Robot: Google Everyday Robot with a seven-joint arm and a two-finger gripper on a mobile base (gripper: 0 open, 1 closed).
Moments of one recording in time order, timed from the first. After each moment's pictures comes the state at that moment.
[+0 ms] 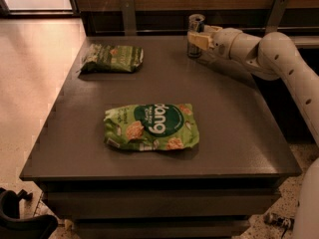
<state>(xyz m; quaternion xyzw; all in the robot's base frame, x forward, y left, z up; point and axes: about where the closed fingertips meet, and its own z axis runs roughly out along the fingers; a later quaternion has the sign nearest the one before) 0.830 -0.147 0.888 -0.29 0.67 0.24 0.65</state>
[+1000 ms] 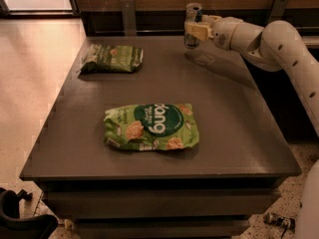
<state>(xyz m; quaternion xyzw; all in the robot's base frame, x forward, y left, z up) 0.819 -0.139 0.927 -0.30 0.65 0.25 0.65</state>
